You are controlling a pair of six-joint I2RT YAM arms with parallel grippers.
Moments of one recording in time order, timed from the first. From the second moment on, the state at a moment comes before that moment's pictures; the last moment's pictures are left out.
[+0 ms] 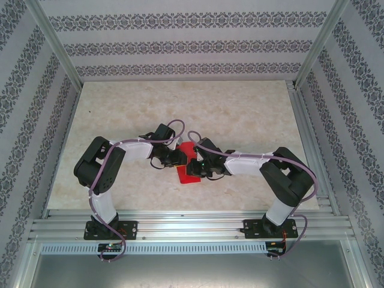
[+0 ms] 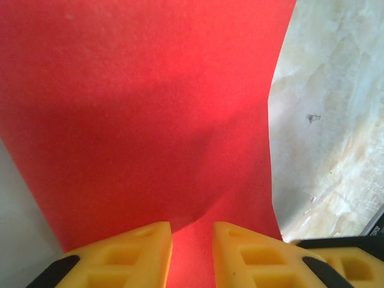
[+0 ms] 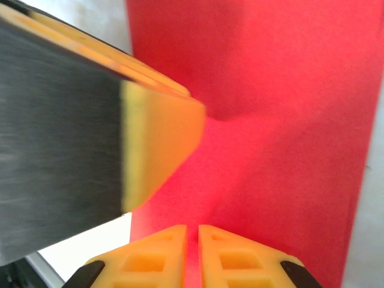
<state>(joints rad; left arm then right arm) -0.54 1.84 0.98 -0.27 0.56 -0.58 0.78 1.70 0.81 -0.11 -0.34 0.79</state>
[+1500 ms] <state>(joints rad) -0.39 2.00 1.22 -0.38 0.63 -0.52 0.80 1.73 0.82 -0.16 -0.28 0.76</state>
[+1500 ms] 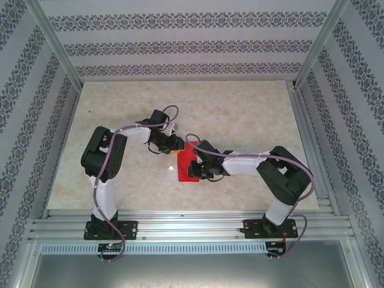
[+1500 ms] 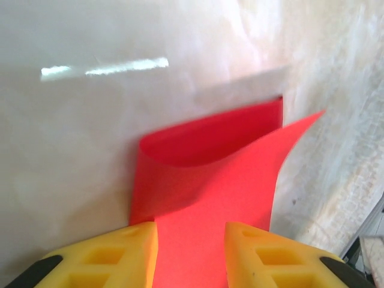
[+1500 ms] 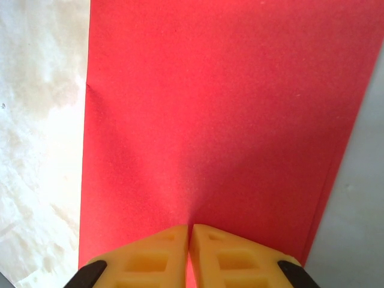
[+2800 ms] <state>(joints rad) -0.41 1.92 1.01 -0.09 0.68 -0.56 0.81 1.73 0.84 -0.21 -0.26 0.76</state>
